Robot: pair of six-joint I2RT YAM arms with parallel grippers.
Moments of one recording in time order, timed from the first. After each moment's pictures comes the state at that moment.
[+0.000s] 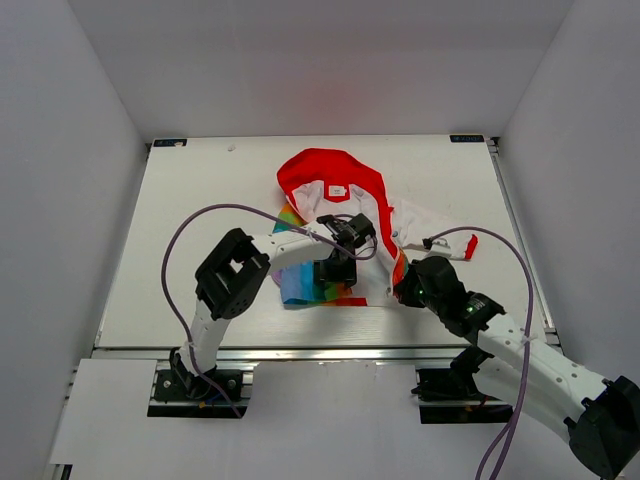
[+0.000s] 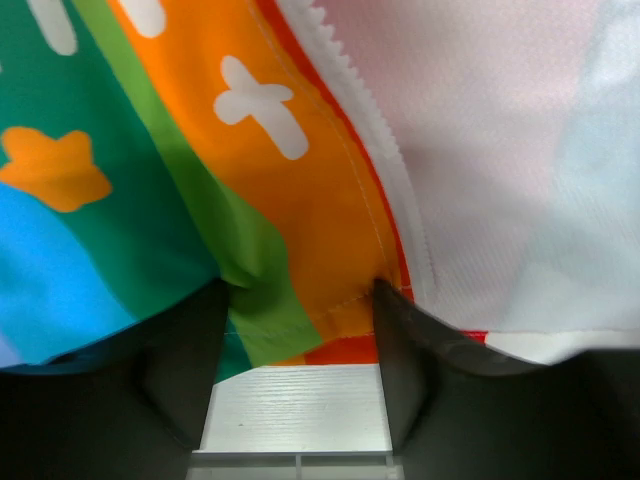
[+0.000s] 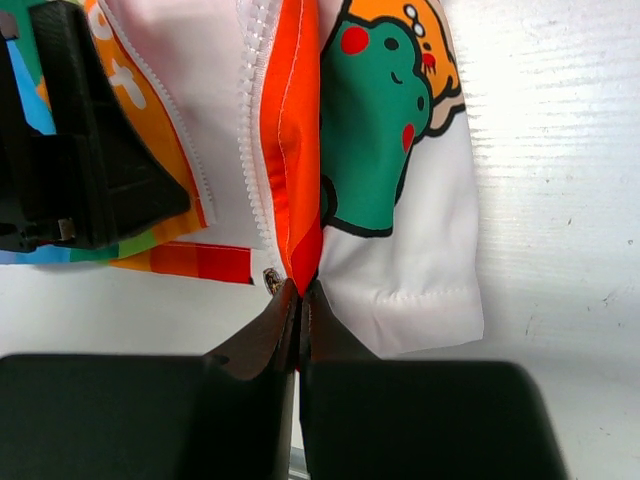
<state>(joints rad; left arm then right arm) -0.91 2.08 1.55 -0.87 -0.16 -0.87 0.67 0.78 0.43 -0.34 0.20 0.67</state>
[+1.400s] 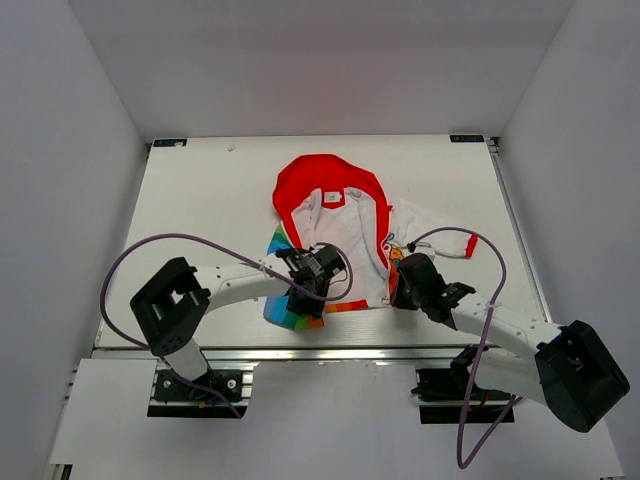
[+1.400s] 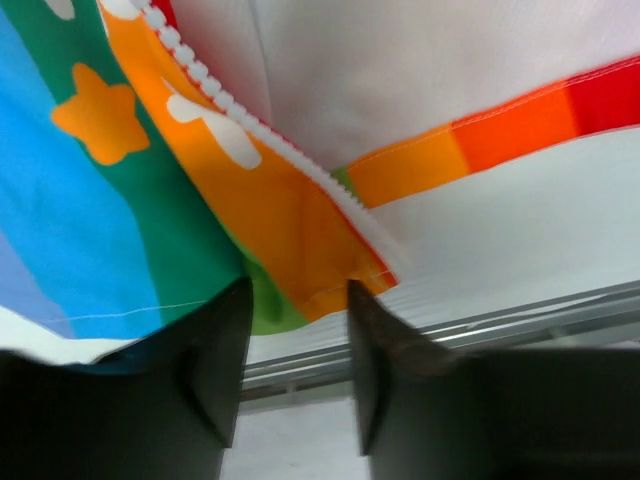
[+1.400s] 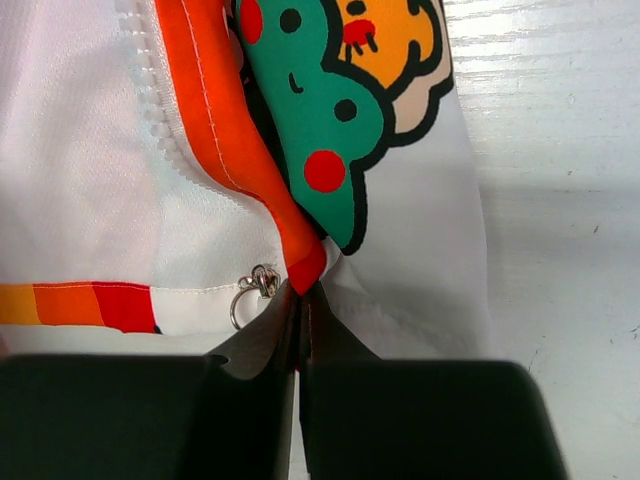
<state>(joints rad) -0.99 1.65 1.05 -0.74 -0.13 -0.68 0.65 1.10 0.41 -0.20 0.18 0.64</state>
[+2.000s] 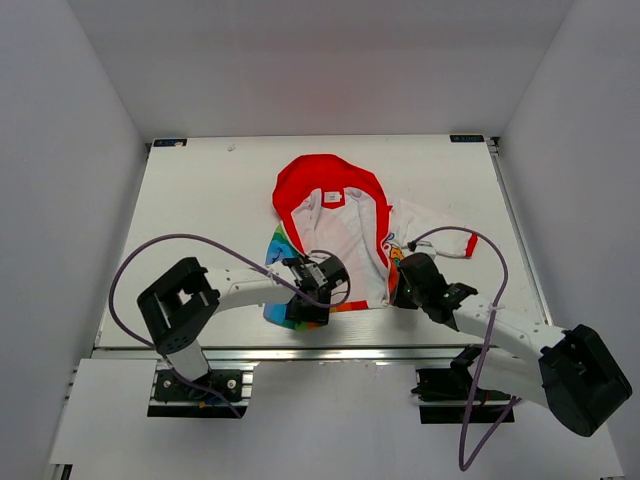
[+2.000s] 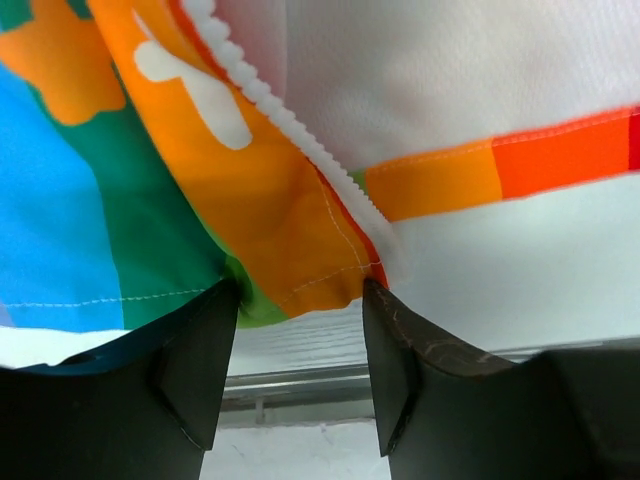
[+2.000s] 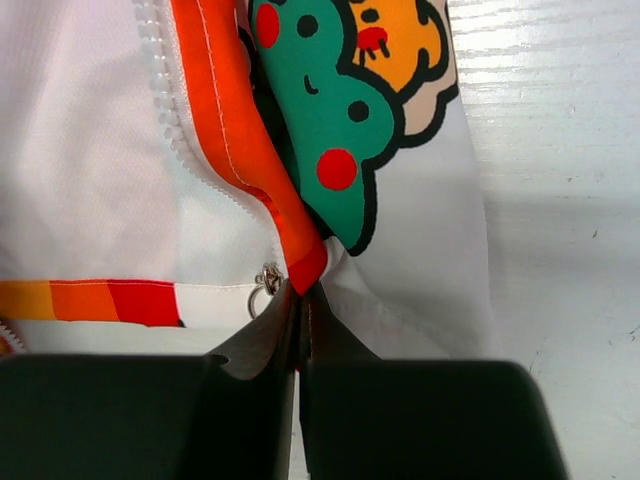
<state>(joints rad) -1.03 1.68 0.99 -0.67 -0.17 -0.86 0.65 1.08 0.41 -0.21 0.17 0.64</state>
